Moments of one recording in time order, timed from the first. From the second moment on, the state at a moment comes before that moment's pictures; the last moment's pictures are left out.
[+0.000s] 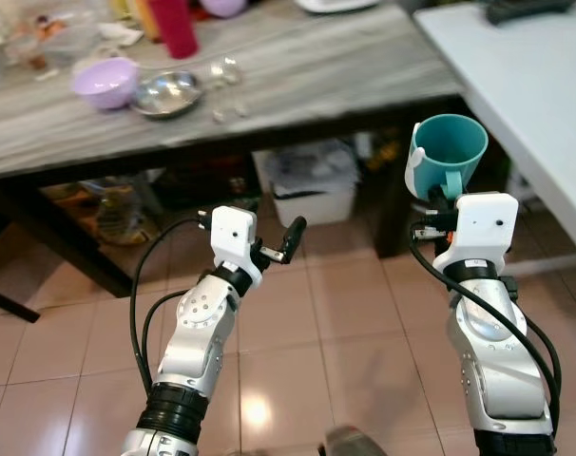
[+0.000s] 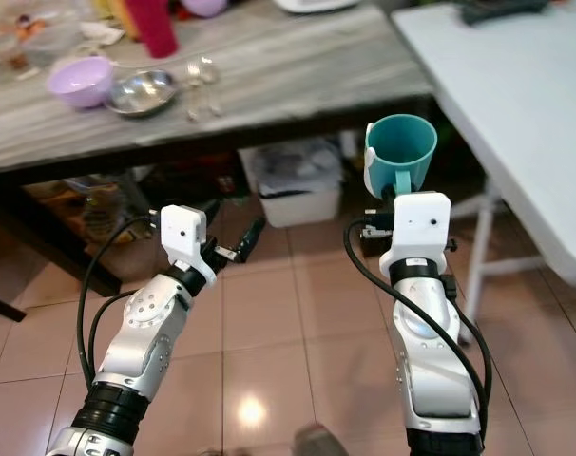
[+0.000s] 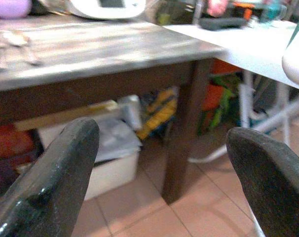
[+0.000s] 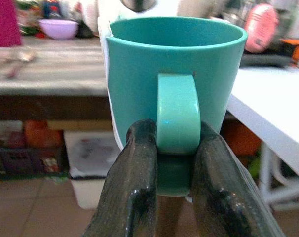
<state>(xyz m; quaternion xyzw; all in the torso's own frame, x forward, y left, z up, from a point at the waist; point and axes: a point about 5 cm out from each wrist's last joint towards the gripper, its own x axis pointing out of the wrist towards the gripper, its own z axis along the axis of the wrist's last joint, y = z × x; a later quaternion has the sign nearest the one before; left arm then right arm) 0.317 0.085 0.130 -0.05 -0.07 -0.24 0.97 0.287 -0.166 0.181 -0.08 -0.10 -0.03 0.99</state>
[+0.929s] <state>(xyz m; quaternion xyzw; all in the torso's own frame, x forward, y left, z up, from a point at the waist) 0.316 0.146 0.138 -0.01 -0.10 -0.10 0.99 0.278 -0.177 0.180 -0.10 -0.11 -0.05 0.99</state>
